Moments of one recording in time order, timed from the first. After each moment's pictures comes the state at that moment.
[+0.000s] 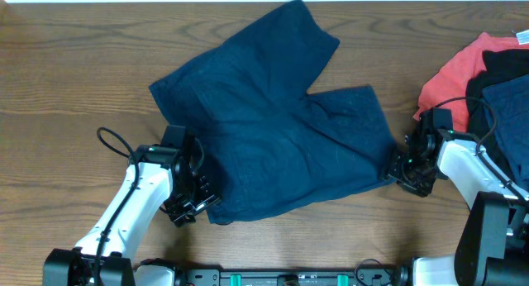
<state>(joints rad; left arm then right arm) -0.15 1.38 0.73 -1.05 0.28 -0.66 -0.13 1.60 0.79 -0.77 -0.17 0.30</state>
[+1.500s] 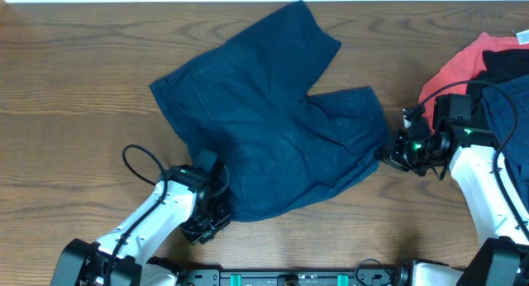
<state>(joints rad) -0.38 1.37 0.56 -0.91 0.26 -1.01 -0.13 1.43 0.88 -0.82 -0.52 0.27</state>
